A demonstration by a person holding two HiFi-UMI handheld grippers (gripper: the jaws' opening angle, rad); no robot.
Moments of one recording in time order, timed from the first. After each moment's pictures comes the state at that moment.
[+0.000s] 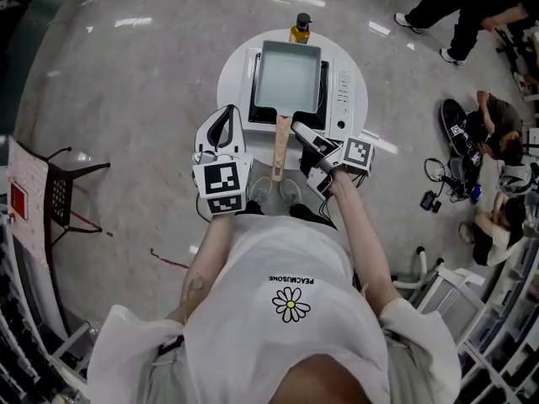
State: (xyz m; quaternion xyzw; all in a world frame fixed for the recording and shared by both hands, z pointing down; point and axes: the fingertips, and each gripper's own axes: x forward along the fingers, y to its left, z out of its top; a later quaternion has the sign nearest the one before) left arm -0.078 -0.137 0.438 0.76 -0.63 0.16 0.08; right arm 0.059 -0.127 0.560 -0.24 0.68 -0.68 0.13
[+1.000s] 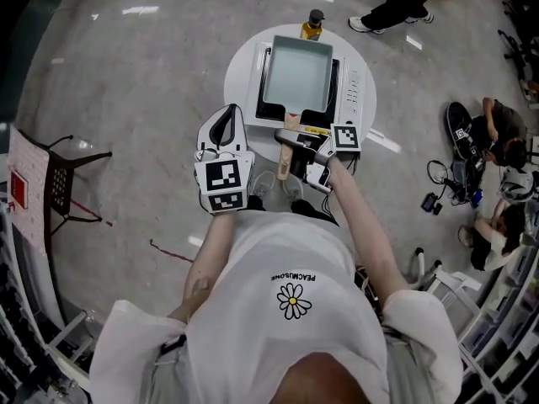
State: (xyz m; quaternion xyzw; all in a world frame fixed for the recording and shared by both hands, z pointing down) left arm -0.093 -0.133 0.452 0.74 -0.64 0.17 0.11; right arm -0.005 -0.103 0.570 -0.08 0.63 -0.77 0.08
